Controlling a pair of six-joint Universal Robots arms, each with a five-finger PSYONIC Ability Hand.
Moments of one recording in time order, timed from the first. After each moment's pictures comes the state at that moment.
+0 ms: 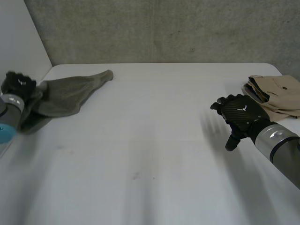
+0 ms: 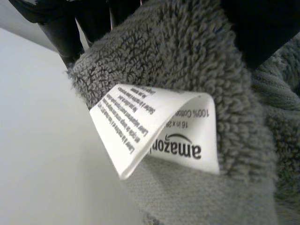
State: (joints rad) left arm 4.81 -2.45 -1.03 3.39 -1.44 4.04; right arm 1.79 -1.35 1.75 -0.09 1.28 2.66; left_hand 1.05 1.19 1.17 1.19 0.94; right_hand 0.20 0.22 0.21 0.23 0.06
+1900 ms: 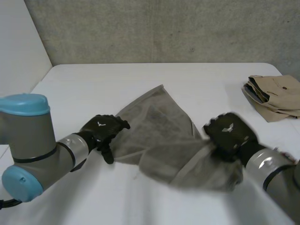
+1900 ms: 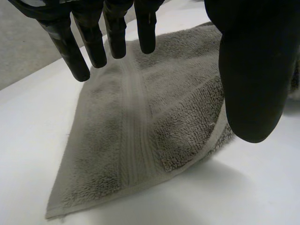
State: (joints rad) left arm 4.35 -2.02 -1.63 3.17 -1.28 3.47; right arm 1.88 -1.46 1.95 -0.17 1.27 2.54; left_hand 0.29 0.30 0.29 0.30 0.12; right_hand 0.95 1.16 1.18 1.19 0.97
